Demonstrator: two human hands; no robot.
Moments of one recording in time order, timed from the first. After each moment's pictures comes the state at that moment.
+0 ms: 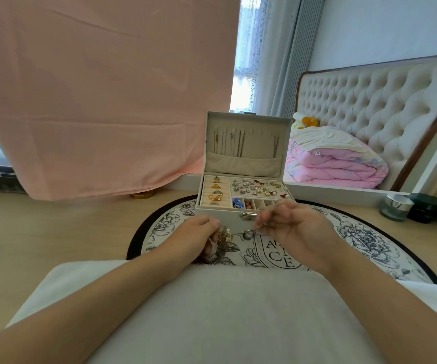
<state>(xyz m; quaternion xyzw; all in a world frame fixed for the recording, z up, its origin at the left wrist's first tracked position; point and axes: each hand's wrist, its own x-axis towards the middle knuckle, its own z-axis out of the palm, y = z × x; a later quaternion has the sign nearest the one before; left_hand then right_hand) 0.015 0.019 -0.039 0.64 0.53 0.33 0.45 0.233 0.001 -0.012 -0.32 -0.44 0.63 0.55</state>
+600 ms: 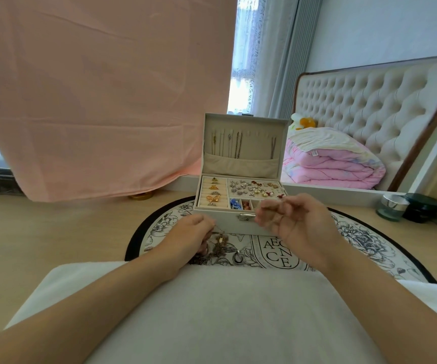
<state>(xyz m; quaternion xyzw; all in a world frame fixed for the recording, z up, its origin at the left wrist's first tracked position) 0.015 0.020 -0.039 0.58 0.50 0.39 0.51 0.238 0.000 -0.005 -0.29 -0.38 0.65 0.59</state>
